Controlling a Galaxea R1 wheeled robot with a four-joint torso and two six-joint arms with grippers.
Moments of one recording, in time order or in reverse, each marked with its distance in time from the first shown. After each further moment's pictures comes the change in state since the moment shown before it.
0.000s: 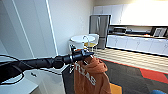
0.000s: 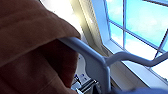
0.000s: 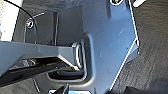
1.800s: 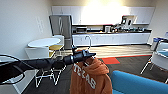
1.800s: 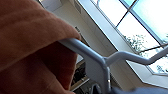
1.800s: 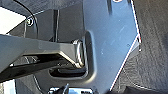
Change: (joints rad) left arm 0.000 0.000 0.030 0.009 0.000 0.001; right arm -0.008 0.028 -0.030 0.001 0.000 0.000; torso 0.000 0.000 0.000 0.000
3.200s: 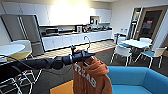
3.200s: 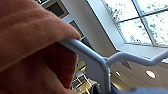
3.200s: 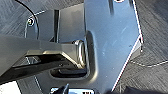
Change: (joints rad) left arm -0.003 -0.017 0.013 0.010 0.006 0.000; right arm 0.002 0.018 -0.020 -0.001 0.000 0.000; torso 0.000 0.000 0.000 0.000
